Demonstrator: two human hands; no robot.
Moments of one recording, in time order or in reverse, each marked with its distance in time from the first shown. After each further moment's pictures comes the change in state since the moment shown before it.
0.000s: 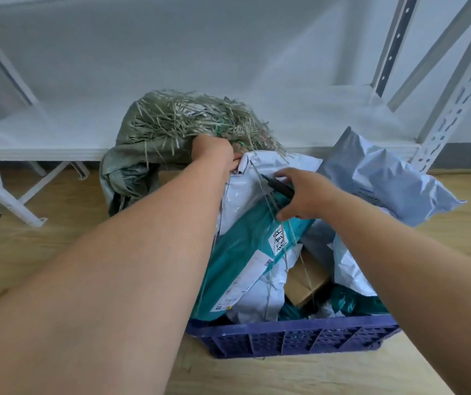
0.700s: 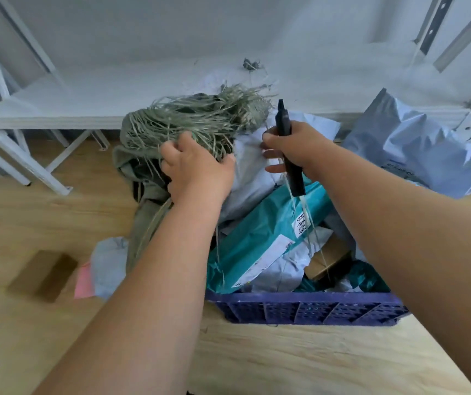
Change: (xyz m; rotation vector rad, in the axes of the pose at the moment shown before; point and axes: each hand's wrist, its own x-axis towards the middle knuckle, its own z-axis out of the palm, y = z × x) left_hand -0.048 -0.029 -0.090 1.237 0.227 0.461; right_hand 0.034 -0.043 0.025 0.996 -0.046 0.056
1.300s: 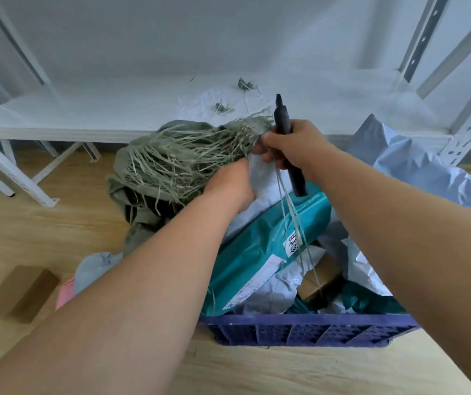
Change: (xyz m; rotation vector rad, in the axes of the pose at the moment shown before) left_hand 0.044 0.020 0.056 0.338 -0.325 0.410; right_hand 0.004 -0.028 -0.006 -0.045 0.111 -0.154
